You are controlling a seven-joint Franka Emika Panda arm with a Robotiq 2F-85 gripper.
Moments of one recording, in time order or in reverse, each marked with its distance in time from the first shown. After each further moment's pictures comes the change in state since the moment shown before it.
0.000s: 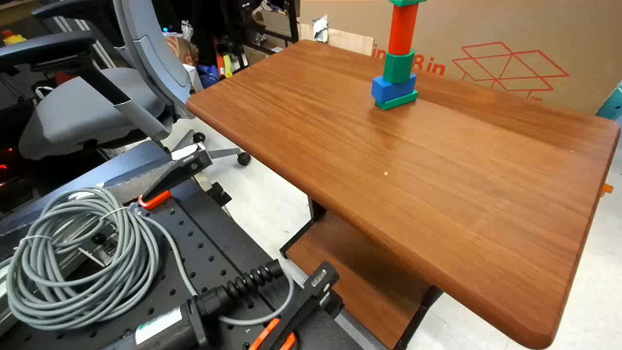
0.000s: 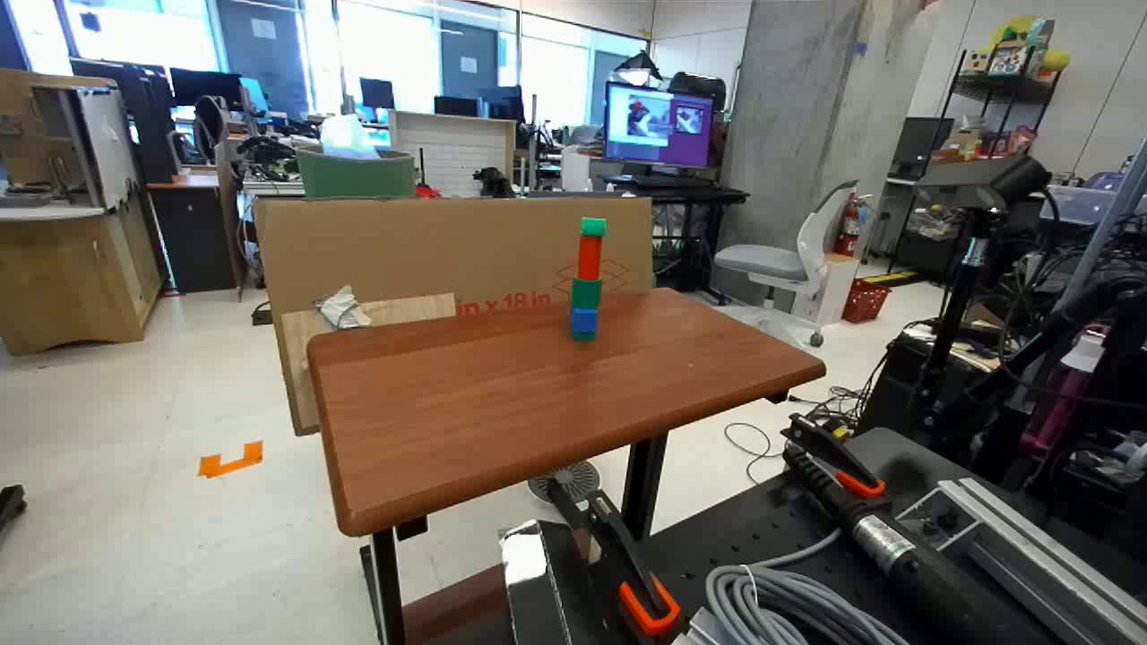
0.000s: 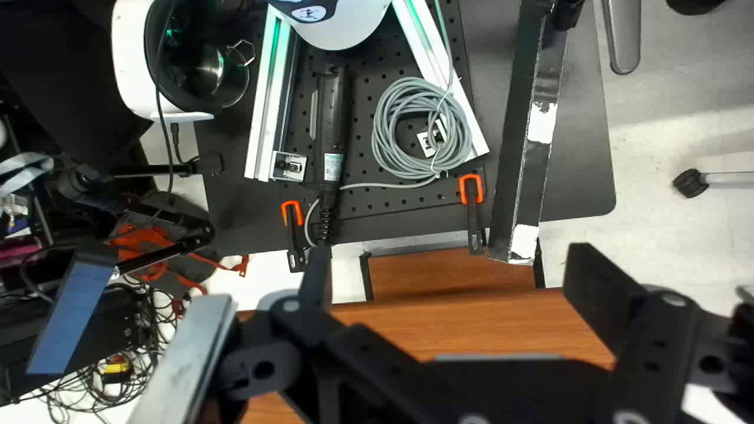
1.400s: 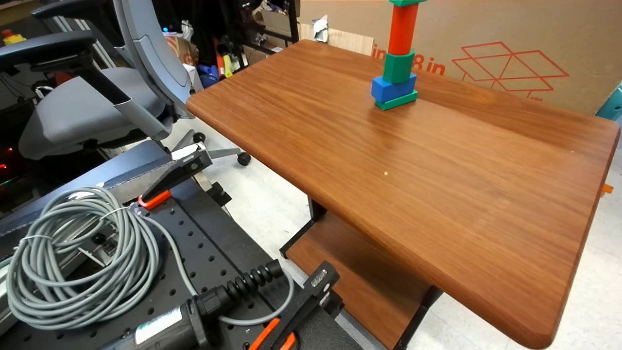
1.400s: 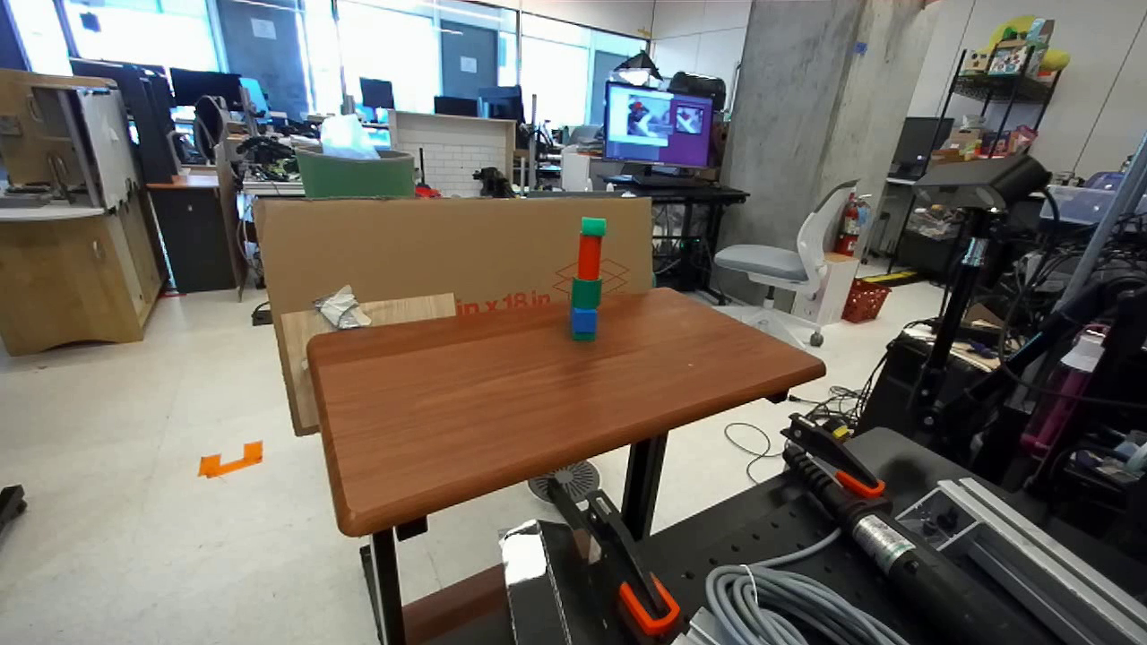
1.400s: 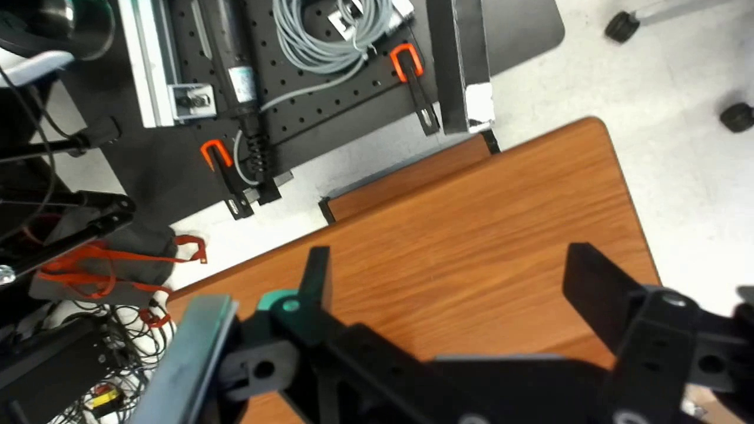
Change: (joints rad) arm -0.032 0.115 -0.103 -0.094 0.002 0.394 0.153
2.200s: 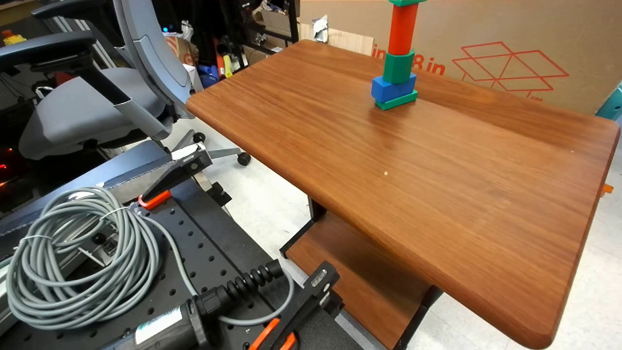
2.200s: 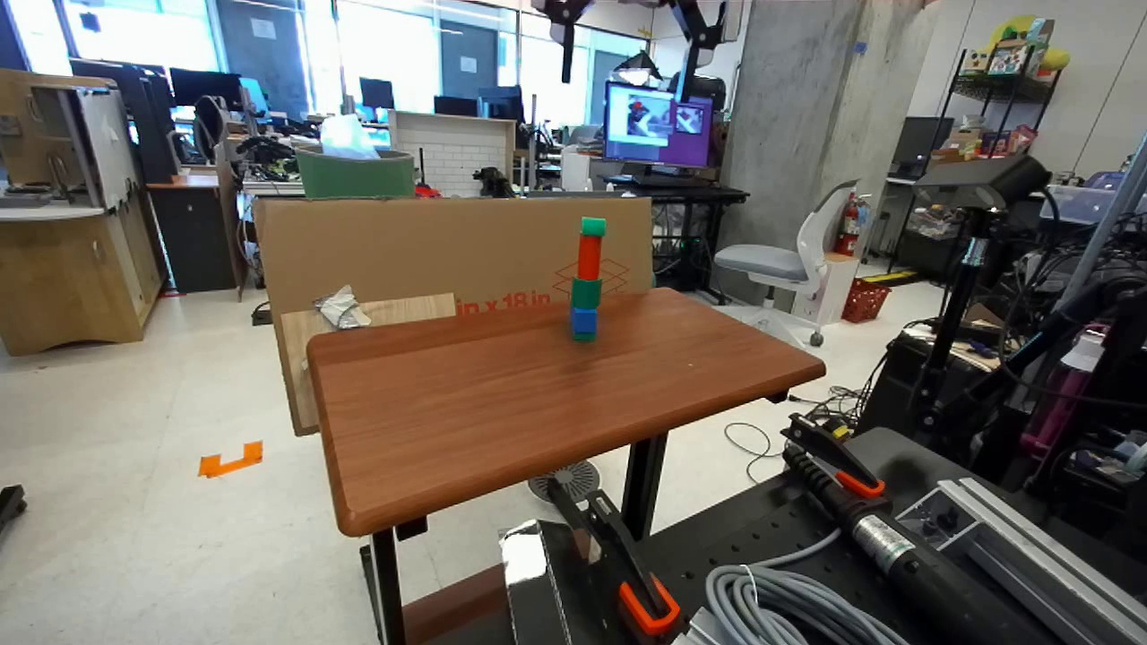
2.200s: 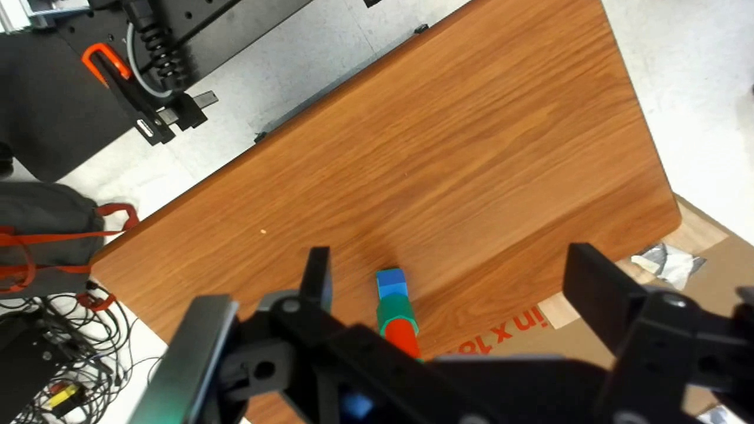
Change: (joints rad) arm -0.027 0.085 -0.128 -0.114 -0.001 0.399 -0.029
